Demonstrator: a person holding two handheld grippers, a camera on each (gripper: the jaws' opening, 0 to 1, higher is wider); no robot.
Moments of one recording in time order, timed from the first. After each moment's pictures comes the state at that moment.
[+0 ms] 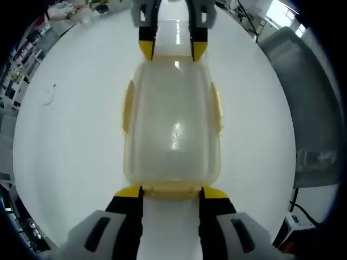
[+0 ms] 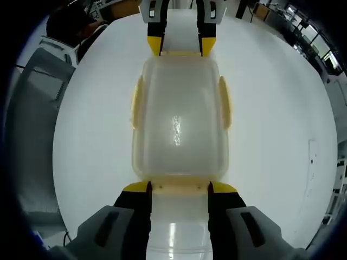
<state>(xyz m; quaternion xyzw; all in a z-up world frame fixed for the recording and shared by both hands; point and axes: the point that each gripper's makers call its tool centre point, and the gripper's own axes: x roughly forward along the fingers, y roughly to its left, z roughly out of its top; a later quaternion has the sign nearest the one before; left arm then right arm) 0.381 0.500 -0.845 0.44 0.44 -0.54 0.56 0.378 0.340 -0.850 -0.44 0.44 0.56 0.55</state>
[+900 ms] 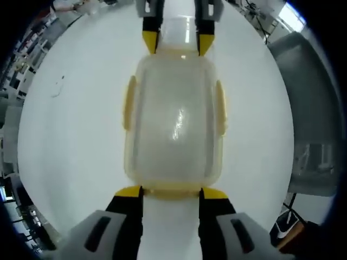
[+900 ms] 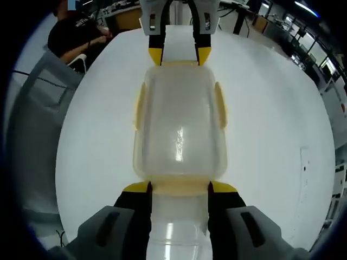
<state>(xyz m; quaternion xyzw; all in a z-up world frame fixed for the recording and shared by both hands) 0.382 0.508 -0.820 0.46 0.47 -0.49 0.57 0.383 0.348 -0.823 -0.41 0.40 0.59 0.57</state>
